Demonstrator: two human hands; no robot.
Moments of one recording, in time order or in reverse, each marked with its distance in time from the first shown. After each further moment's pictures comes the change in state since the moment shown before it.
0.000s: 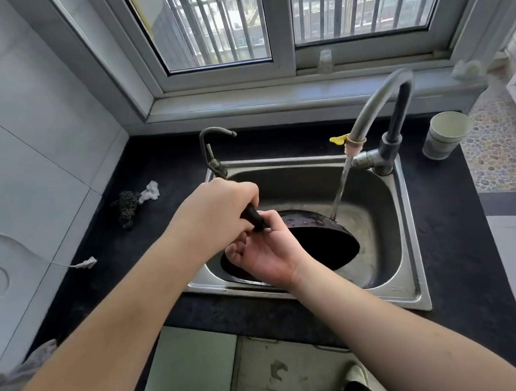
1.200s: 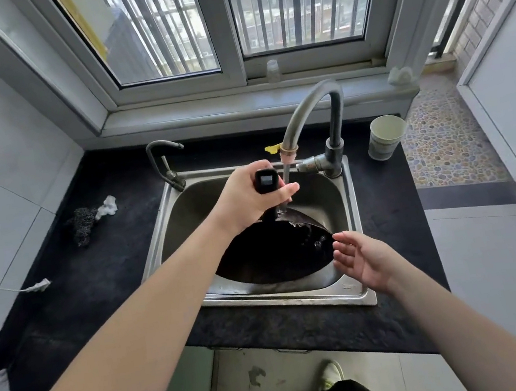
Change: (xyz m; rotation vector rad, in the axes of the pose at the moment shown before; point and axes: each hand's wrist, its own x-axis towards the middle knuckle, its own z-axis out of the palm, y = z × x) left_hand 0.084 0.088 0.066 -1.074 0.073 -0.016; right_hand -0.148 -0.139 -0.136 -0.429 0.654 -0.281
